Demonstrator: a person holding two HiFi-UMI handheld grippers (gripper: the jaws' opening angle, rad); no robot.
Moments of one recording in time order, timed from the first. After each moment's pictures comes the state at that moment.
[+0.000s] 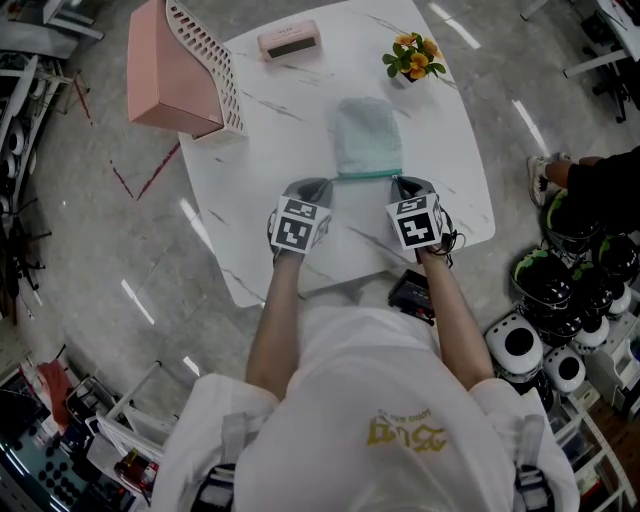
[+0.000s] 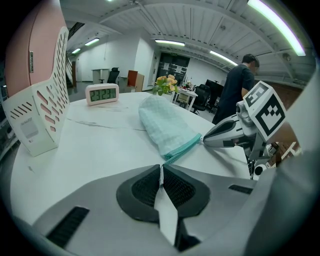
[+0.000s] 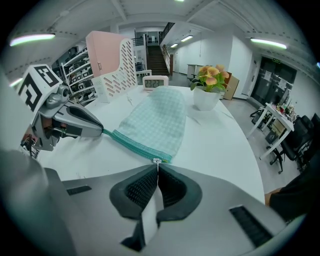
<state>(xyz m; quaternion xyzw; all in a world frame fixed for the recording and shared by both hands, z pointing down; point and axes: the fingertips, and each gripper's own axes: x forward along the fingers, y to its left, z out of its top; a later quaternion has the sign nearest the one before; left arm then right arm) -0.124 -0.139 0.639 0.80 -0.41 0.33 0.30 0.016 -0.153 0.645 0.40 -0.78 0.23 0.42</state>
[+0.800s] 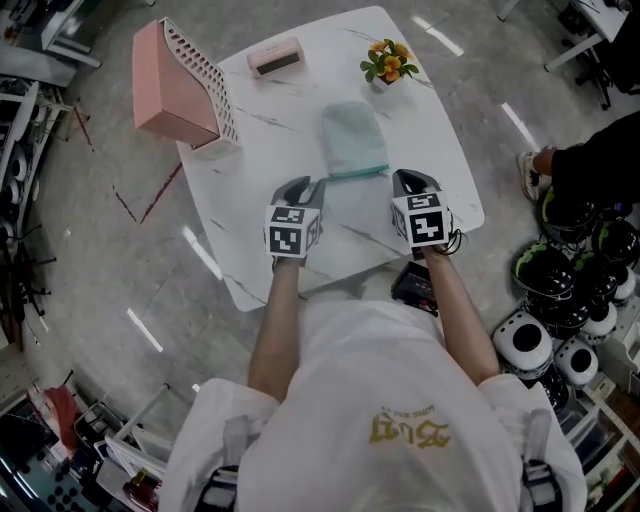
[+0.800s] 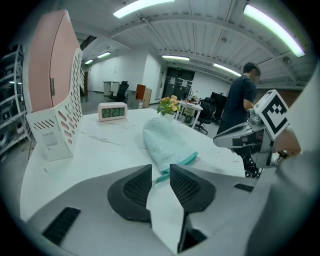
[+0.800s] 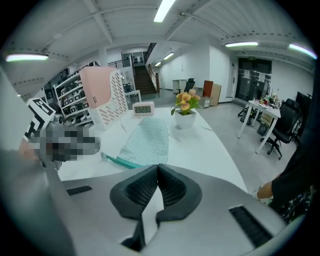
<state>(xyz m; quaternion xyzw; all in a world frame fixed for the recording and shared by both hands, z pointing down) -0.127 -0.141 0.594 0.80 -0.47 0.26 0.27 0.041 -0.158 0.582 0.48 -0.79 0.23 0.32</state>
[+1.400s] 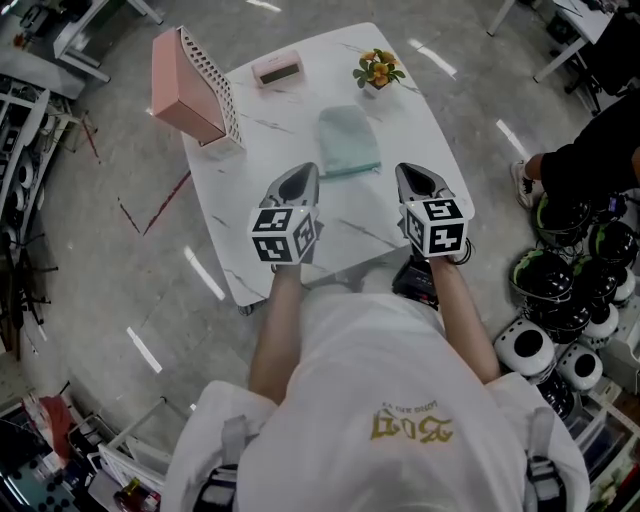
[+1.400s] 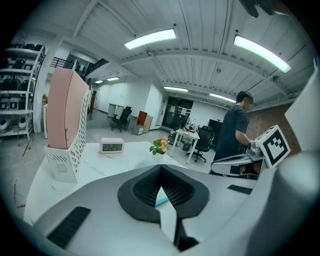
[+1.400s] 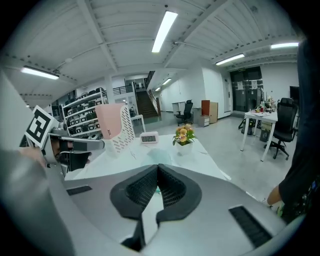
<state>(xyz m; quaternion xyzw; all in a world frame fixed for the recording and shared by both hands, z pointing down) -0.114 -0.130 0.465 0.82 -0.51 0.11 0.22 0.049 -0.130 0.481 0.50 -0.82 0.19 0.18</state>
